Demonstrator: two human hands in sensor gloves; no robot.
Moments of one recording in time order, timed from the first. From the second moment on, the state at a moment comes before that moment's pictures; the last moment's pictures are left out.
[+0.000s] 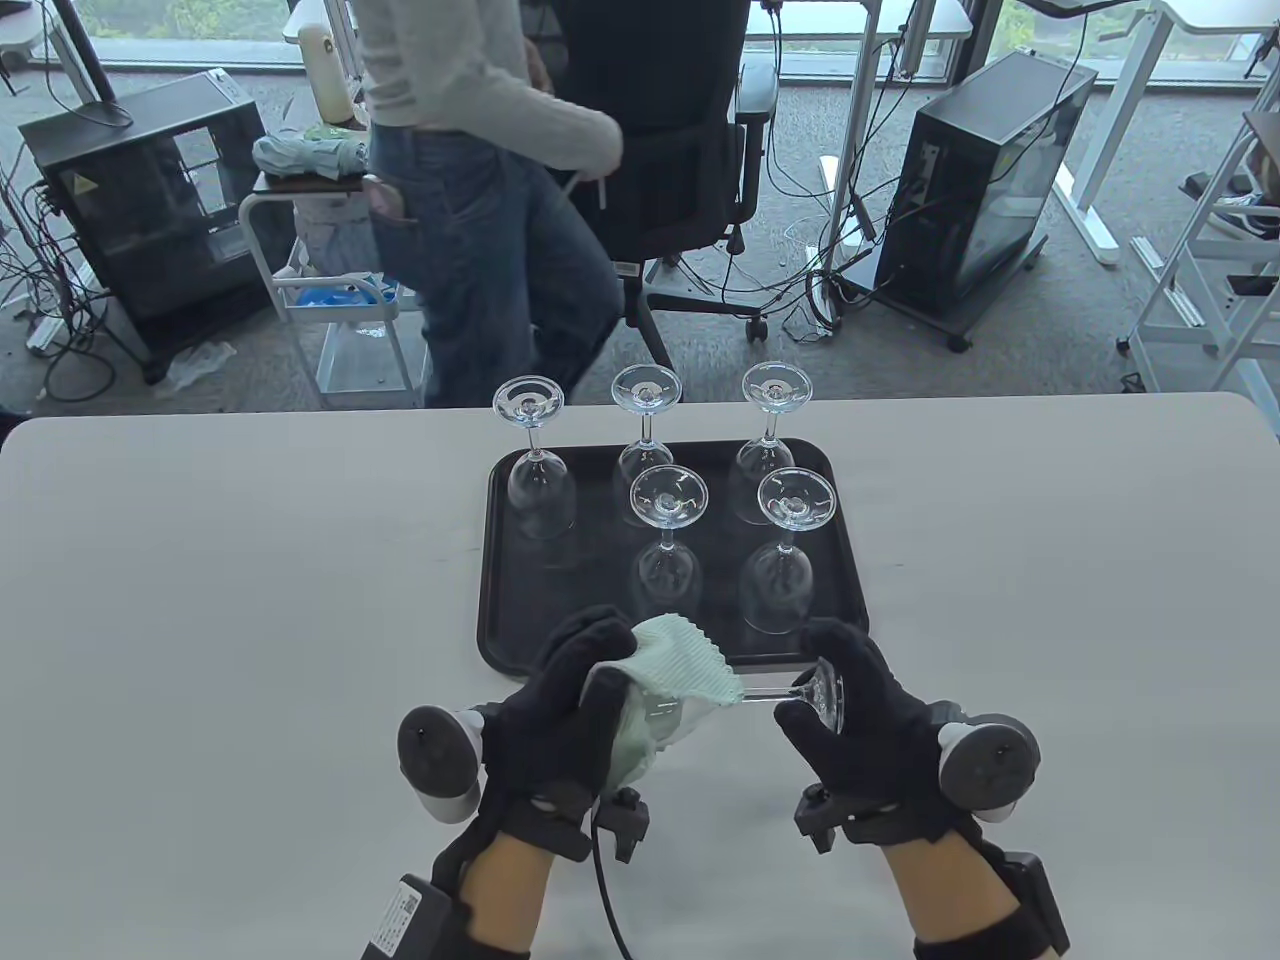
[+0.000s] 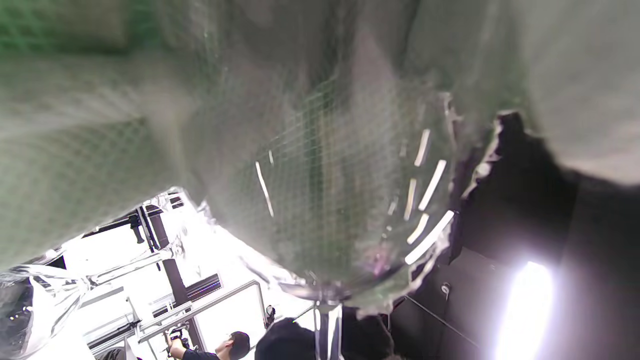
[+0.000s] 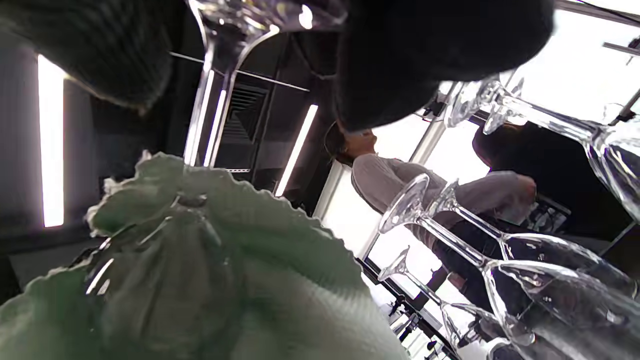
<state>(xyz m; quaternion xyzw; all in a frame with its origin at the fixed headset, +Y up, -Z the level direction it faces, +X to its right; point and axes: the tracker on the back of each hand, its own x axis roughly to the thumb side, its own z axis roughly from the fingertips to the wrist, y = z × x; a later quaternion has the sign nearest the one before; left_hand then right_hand) -0.137 -0.684 -0.299 0.19 -0.28 0.63 0.70 0.189 -0.699 -0.305 0.26 -0.21 0.77 0.55</state>
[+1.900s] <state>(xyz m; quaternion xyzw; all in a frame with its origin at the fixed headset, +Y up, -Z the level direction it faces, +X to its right) -0.144 -0.691 -0.308 0.10 -0.26 0.66 0.69 0.184 -0.681 -0.281 0.33 -0.36 0.81 0.33</state>
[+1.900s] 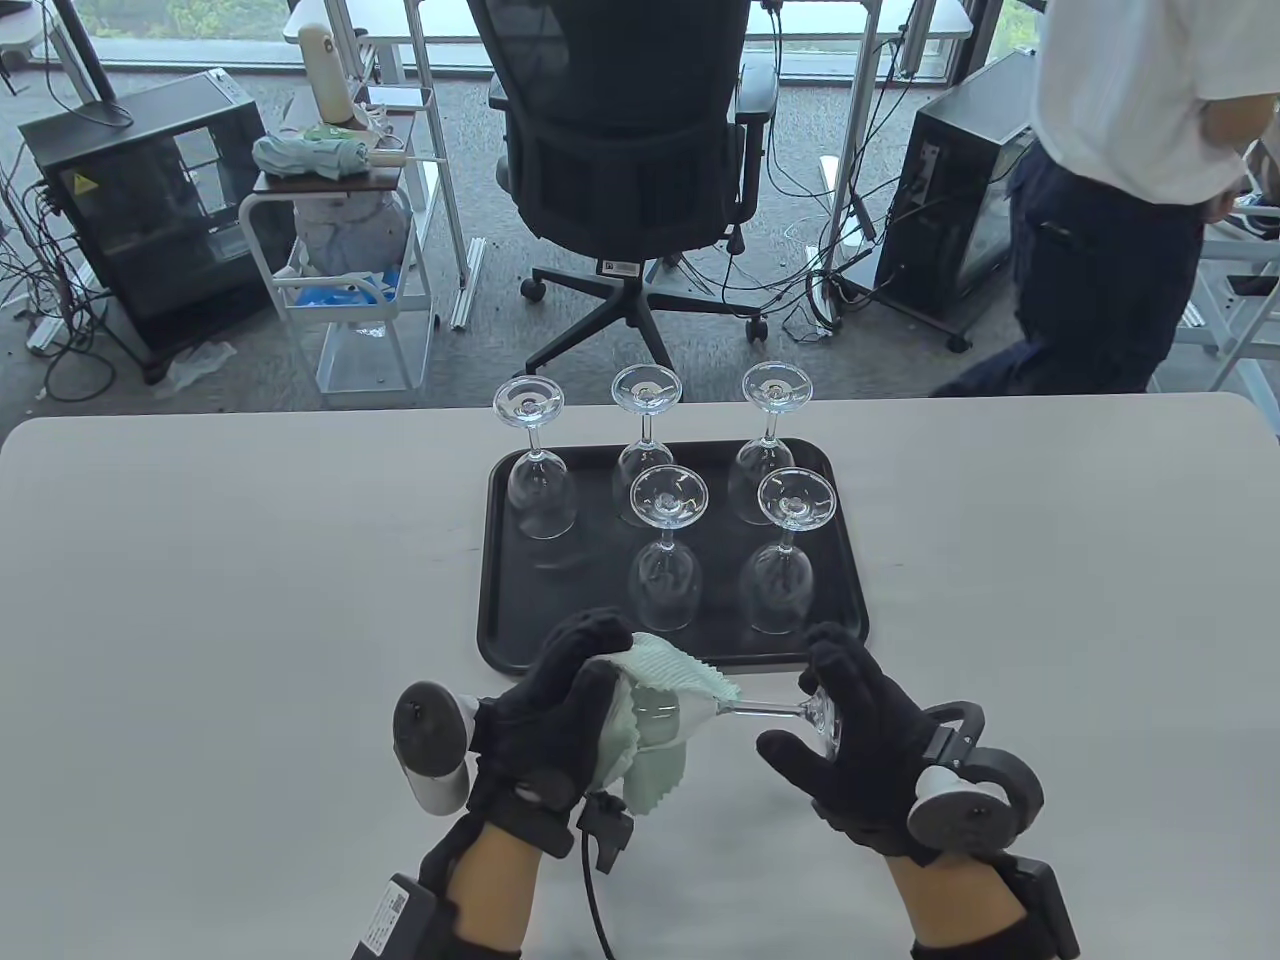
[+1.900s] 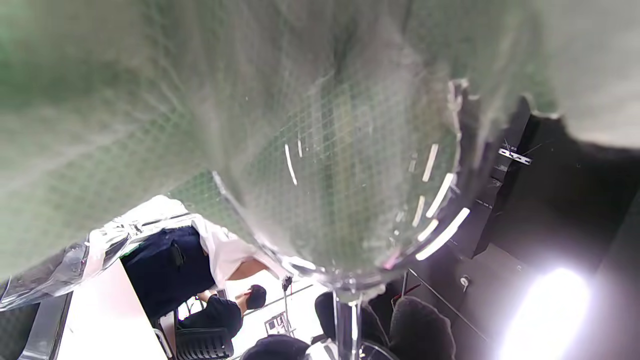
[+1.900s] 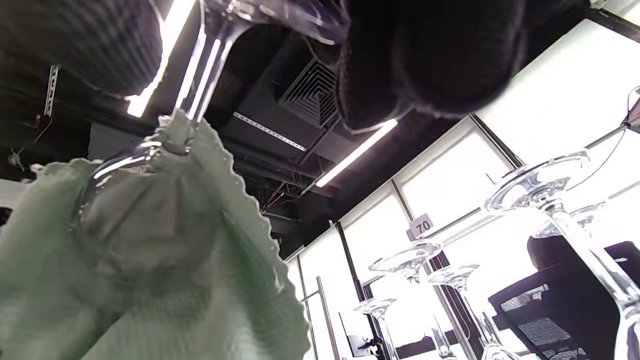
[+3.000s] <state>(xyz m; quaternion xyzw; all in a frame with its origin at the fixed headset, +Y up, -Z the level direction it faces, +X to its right) -0.143 -0.683 -0.302 0.11 -0.26 0.66 0.70 0.183 -0.680 -0.281 0.33 -0.34 0.81 0.35</state>
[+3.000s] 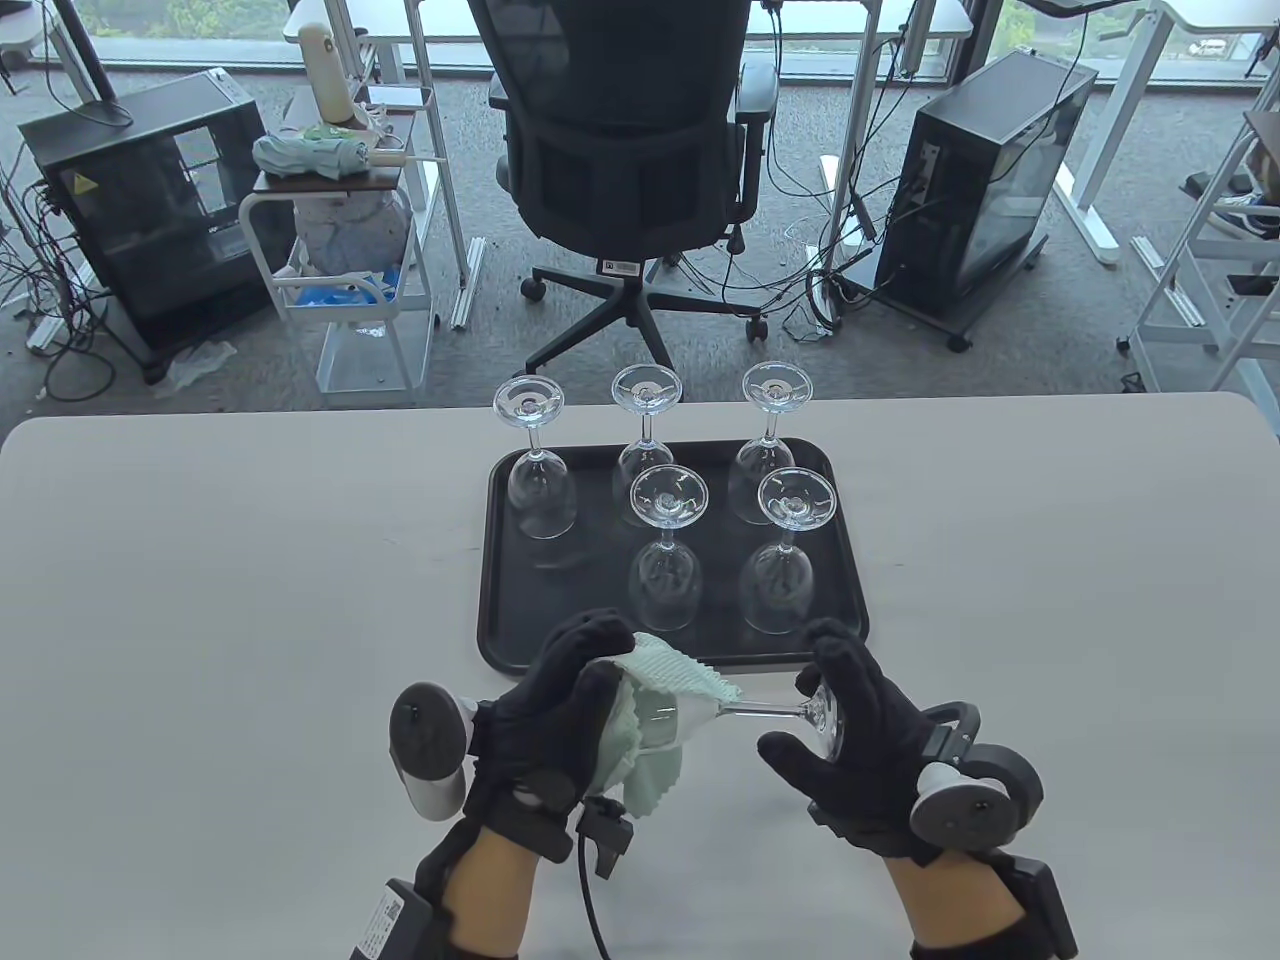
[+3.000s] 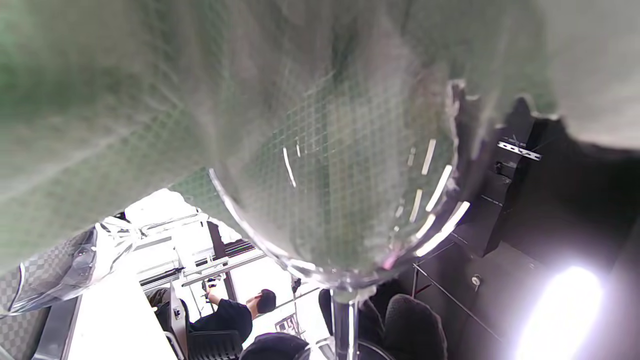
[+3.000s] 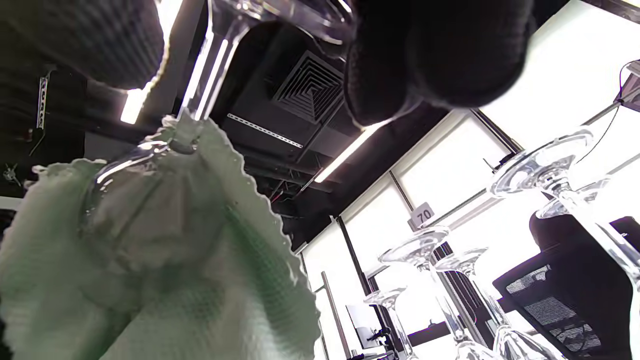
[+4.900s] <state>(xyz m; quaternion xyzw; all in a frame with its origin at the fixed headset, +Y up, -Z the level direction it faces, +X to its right) -0.260 -0.691 -0.312 0.29 -0.12 0.71 0.63 0.204 -0.705 -0.306 0.16 -0.19 0.78 0.57</state>
